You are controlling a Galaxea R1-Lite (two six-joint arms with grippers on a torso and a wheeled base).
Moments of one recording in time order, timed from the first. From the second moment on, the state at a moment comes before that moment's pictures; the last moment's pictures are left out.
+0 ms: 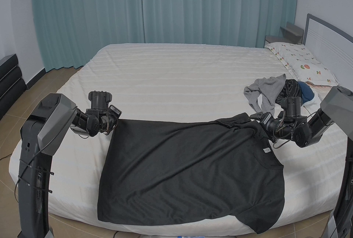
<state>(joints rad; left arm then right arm) -0.10 2.56 -1.62 -0.37 0.08 -1.03 0.10 2.24 -1.02 -0.68 0.16 0.87</state>
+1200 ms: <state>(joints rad) -0.08 2.56 -1.66 -0.37 0.07 -1.03 0.06 2.54 -1.53 -0.51 0.13 0.52</state>
